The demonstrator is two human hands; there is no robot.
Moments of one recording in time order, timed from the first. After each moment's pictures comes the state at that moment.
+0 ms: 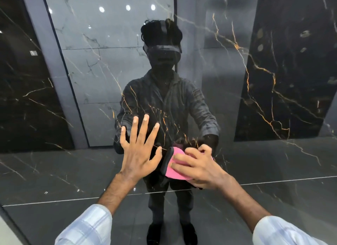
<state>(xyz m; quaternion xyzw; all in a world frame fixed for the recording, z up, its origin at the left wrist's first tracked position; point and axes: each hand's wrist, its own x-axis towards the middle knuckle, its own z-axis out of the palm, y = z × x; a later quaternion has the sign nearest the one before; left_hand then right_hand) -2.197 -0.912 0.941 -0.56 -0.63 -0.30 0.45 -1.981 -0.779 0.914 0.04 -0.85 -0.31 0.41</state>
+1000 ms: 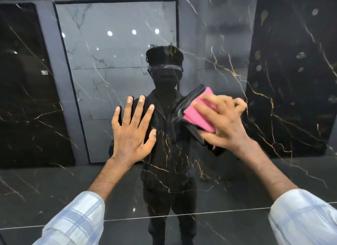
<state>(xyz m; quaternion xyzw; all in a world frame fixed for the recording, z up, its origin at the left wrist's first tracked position) -2.221 -0.905 1.050 -0.51 -0.59 -0.27 0.56 -1.966 -0.744 1.091 -0.08 -0.77 -0.31 0.56</state>
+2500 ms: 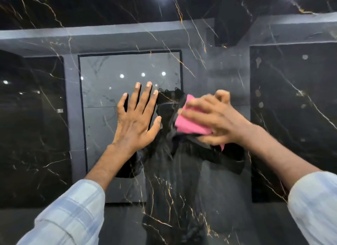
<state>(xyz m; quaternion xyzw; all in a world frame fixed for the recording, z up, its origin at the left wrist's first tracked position) -2.221 -0.893 1.214 -0.49 -0.56 -0.25 0.62 -1.969 -0.735 1.244 0.06 -0.77 -0.45 0.44</state>
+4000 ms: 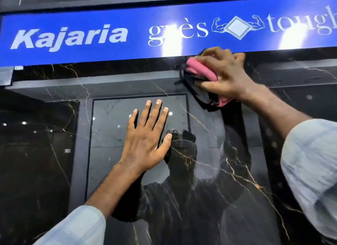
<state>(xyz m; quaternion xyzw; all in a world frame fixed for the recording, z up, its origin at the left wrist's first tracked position) -2.230 -0.883 1.311 -0.47 -0.53 -0.25 0.66 -1.983 -0.741 1.475 -0.04 -0.73 -0.33 0.59</state>
